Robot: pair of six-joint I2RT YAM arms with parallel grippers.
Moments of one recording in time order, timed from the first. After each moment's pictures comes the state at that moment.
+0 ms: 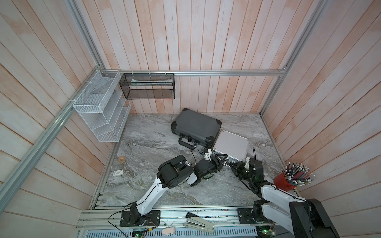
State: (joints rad) left arm -0.98 2.34 1.03 1.33 0.09 -1.63; right arm 0.17 1.08 0.11 0.39 -0.34 1.27
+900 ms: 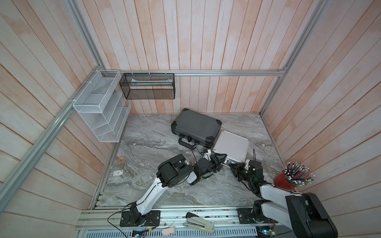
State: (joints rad) left arm -0.96 2.34 1.04 1.30 0.12 -1.71; right arm 0.16 1.15 0.09 0.46 -0.36 1.36
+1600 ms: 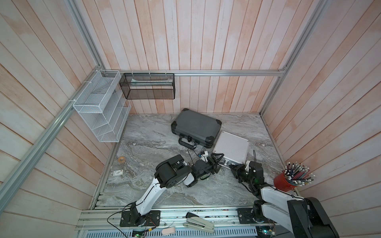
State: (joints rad) left arm -0.96 2.28 0.92 1.35 0.09 -1.77; right arm 0.15 1.10 0.06 0.42 -0.35 1.33
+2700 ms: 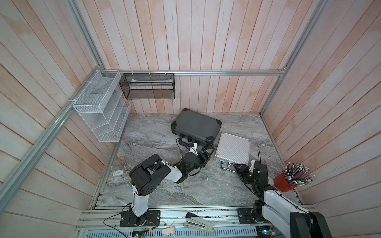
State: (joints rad) left arm -0.85 1.92 0.75 1.03 0.10 -1.44; right arm 0.05 0.93 0.06 0.23 -0.31 1.07
